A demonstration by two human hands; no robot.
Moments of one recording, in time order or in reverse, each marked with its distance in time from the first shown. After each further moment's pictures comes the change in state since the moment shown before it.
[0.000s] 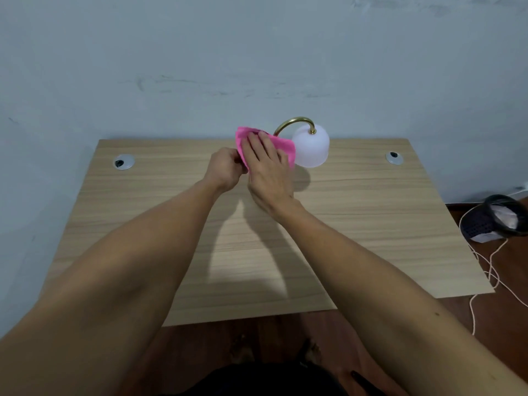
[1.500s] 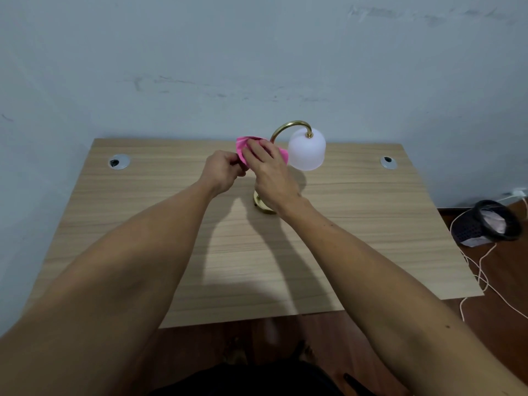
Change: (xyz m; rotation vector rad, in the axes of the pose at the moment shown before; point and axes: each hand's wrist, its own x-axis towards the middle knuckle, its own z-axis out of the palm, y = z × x) left_hand 0.012 -0.018 0.003 -0.119 -0.038 -0.034; right_hand 0.004 0.018 -0.017 0.019 -0.068 -0.156
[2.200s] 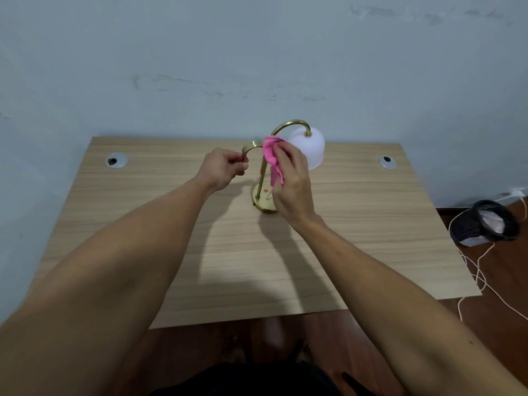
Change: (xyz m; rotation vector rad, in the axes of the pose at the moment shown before) left_hand 0.002 -0.002 -0.002 -0.082 -0.046 0.032; right_hand -0.040 0.009 -0.008 0.334 0.405 0.234
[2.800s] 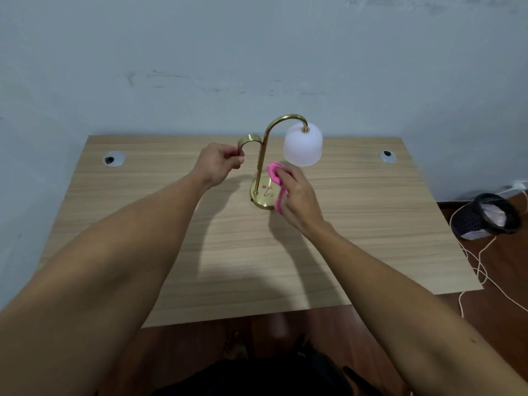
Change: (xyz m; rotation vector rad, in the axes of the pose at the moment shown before) left_hand 0.001 0.002 -0.003 0.037 0.029 -0.019; right_hand -0.029 0.041 -0.006 -0.062 -0.279 0.113
